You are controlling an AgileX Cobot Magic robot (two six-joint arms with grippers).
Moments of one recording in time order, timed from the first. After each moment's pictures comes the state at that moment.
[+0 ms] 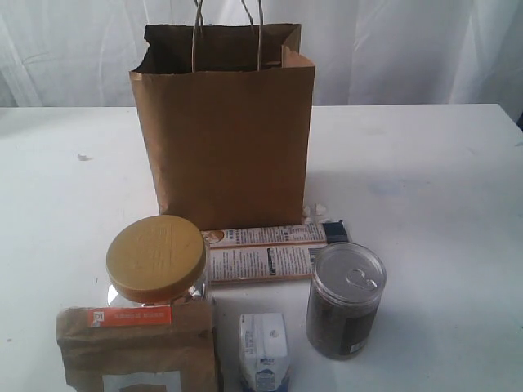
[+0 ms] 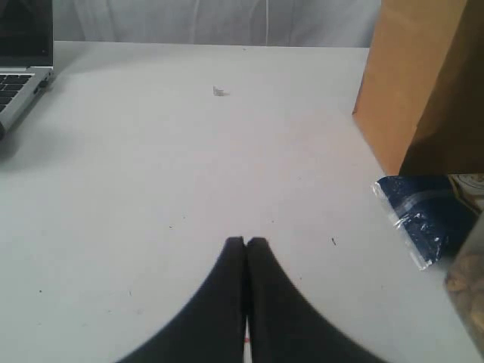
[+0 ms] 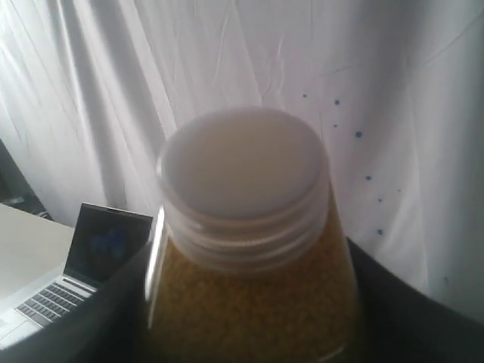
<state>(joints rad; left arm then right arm) -0.05 0.01 0.03 -0.18 0.31 0.11 0.32 1.48 -1.46 1.47 0.38 -1.26</state>
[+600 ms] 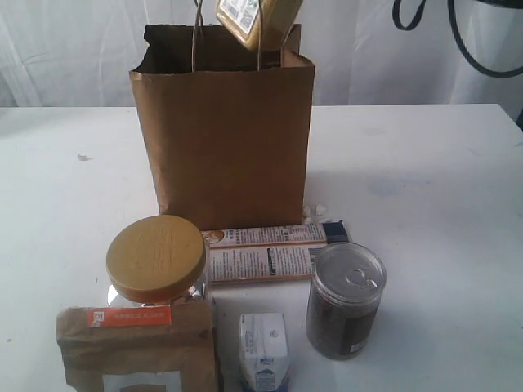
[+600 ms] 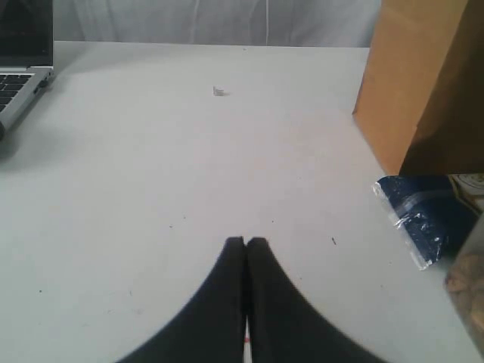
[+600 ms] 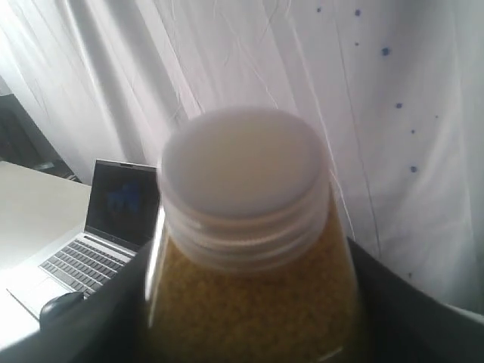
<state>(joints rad) -0.05 0.01 0.03 -0.18 0.31 0.11 0.32 1.65 -1.46 1.65 0.48 -1.43</state>
